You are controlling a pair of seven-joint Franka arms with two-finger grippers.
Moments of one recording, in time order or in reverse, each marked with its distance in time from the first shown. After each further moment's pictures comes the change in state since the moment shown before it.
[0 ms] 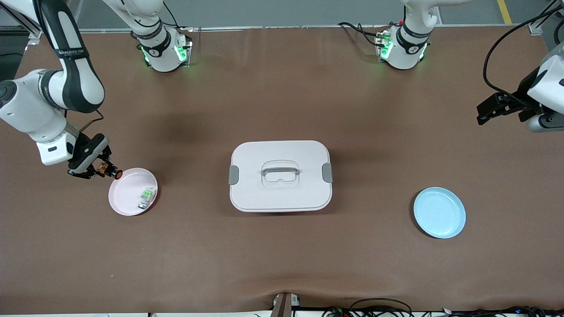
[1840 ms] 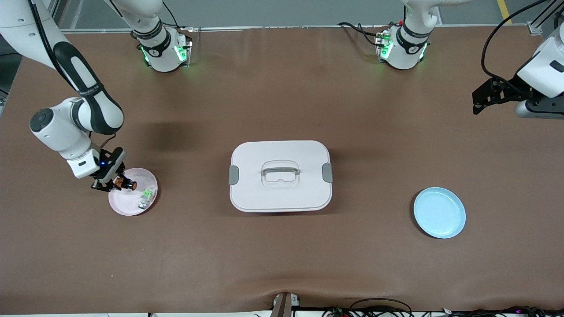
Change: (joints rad) left arm -0.001 -0.024 -0.036 0.019 0.000 -0.021 0.125; right arm -0.048 0.289 0.015 -0.016 -0.033 0.318 -0.246
